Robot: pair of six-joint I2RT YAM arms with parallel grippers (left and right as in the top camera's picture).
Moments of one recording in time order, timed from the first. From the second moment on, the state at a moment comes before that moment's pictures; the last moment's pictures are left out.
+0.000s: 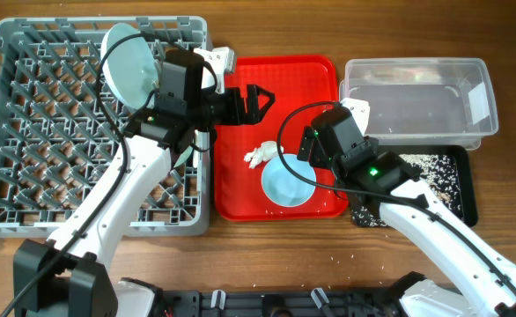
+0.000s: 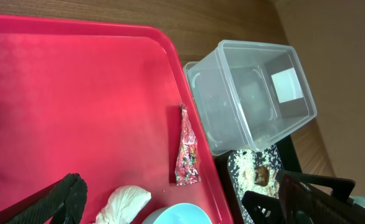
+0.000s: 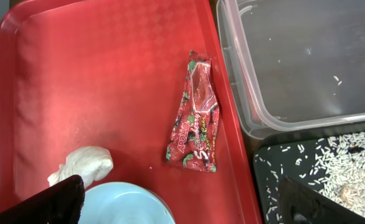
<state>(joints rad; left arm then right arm) -0.33 1.52 1.13 -0.31 0.50 -0.43 0.56 1.32 0.93 -0.59 0.32 0.65</state>
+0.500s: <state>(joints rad) -0.39 1.26 1.13 -0.68 0.57 -0.45 0.56 1.32 0.93 -0.59 0.31 0.65</state>
